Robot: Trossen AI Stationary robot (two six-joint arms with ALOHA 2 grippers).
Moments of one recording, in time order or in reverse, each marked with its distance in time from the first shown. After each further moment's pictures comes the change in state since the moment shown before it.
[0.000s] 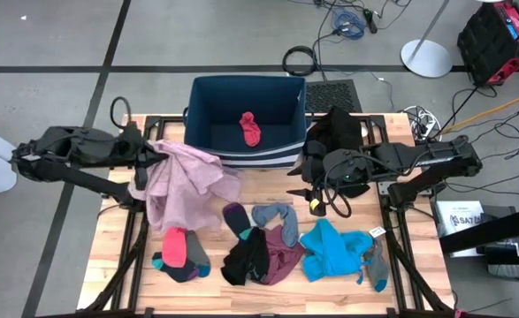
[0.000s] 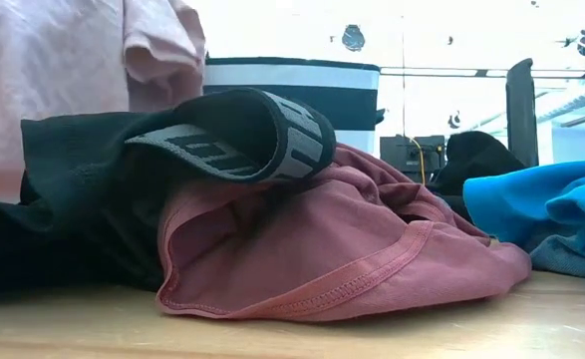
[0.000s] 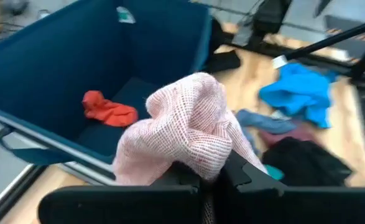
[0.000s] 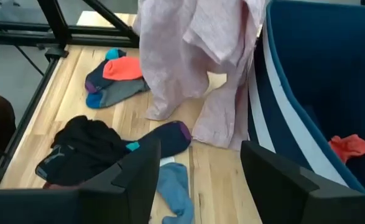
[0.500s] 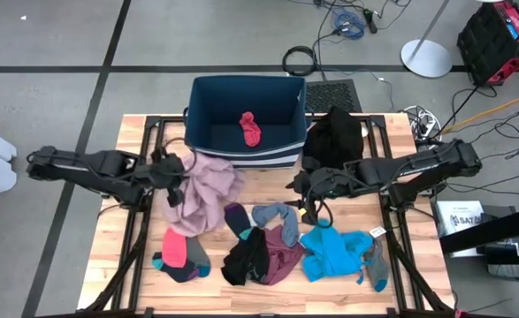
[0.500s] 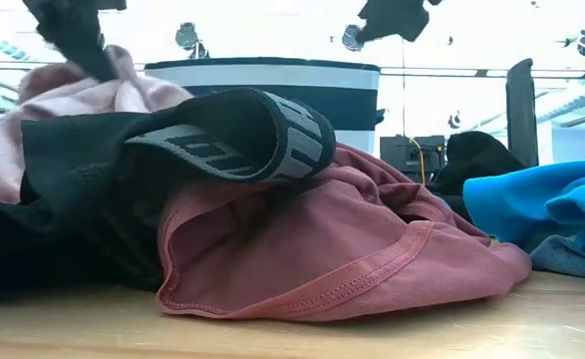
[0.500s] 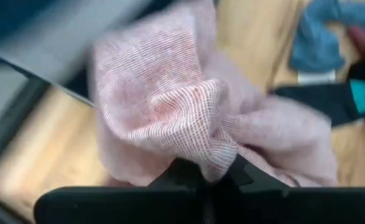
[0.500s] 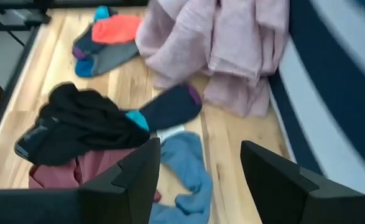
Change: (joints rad) left arm 0.000 0.059 -0.439 0.091 -0.003 -0.099; right arm 0.000 0.001 -0.291 0.193 -0.014 0.109
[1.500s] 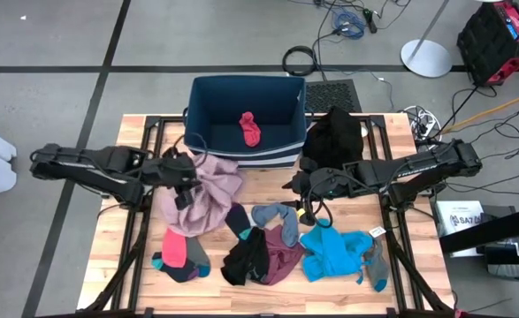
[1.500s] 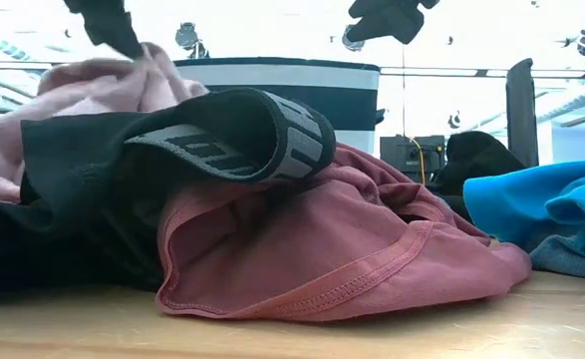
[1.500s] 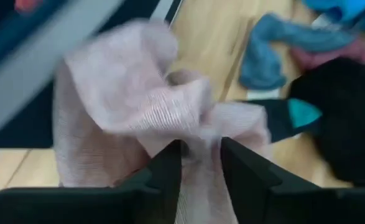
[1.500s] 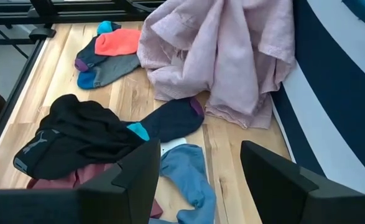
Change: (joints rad) left arm 0.023 0.141 0.186 0.031 0.126 0.021; right arm -0.002 0.000 -0.036 0.098 0.002 -0.018
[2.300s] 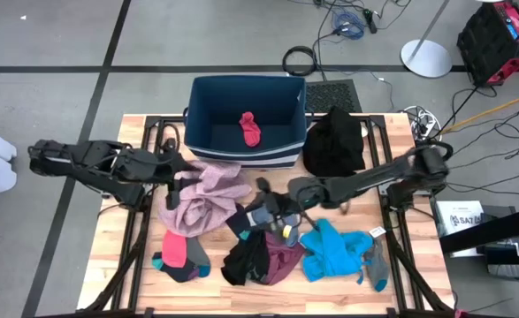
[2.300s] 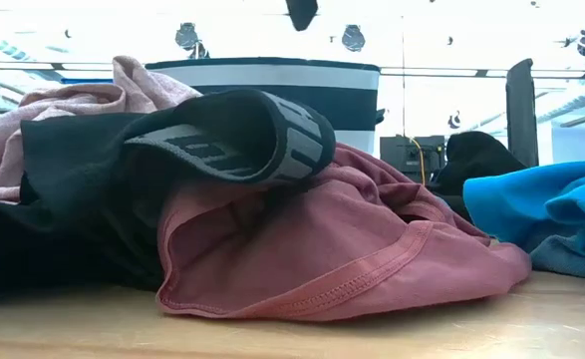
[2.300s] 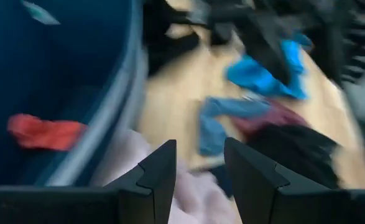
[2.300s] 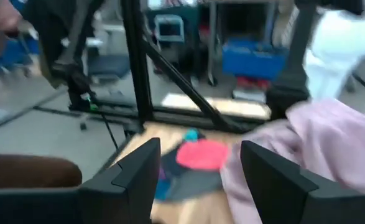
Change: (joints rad) left arm -0.091 -0.045 0.137 0.145 -0.074 0.209; right arm 0.003 0.350 0.005 0.843 -0.334 -0.132
